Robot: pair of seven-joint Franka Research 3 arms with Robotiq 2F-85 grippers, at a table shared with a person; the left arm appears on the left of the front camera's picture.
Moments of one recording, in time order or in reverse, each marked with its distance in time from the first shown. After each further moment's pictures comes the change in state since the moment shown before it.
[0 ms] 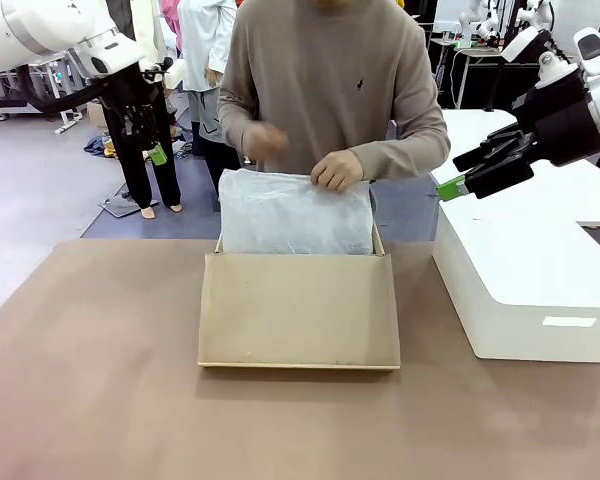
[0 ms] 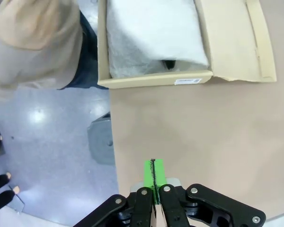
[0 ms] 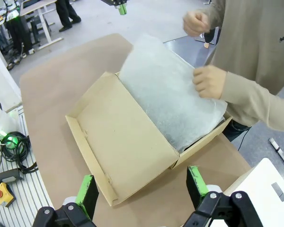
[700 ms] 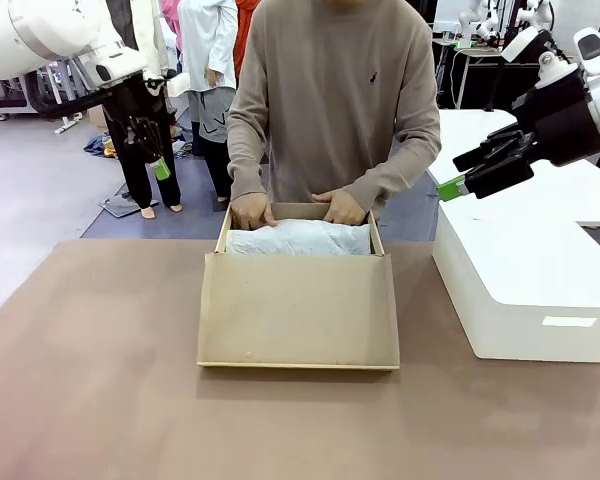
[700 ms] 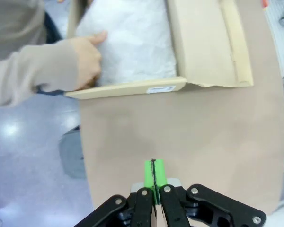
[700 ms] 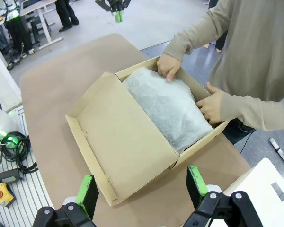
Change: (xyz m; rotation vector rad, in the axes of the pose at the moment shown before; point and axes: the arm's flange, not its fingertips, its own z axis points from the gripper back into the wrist) left arm -0.008 0.003 -0.026 -0.183 -0.042 0.021; right arm 0.000 0.000 0.000 0.000 0.000 0.000
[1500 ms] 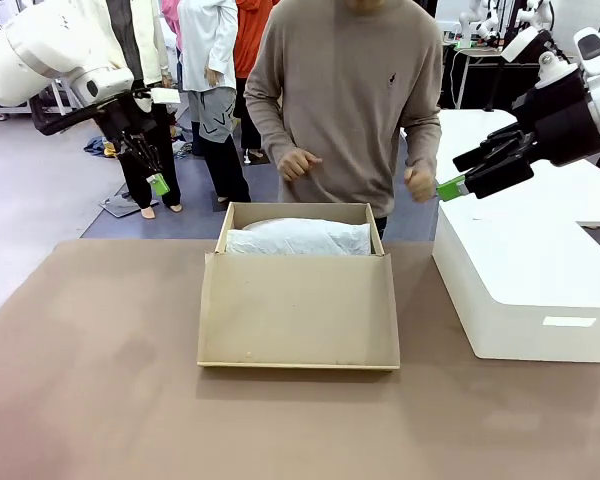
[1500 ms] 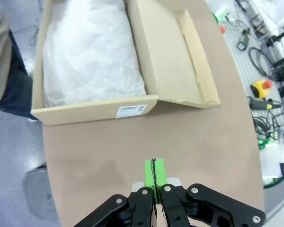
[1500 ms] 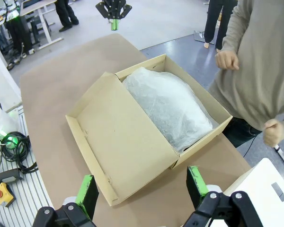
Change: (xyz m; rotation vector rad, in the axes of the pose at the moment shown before) left arm -0.044 0.027 -0.033 -0.242 -0.216 0.031; right arm 0.000 0.000 0.000 0.000 0.000 0.000
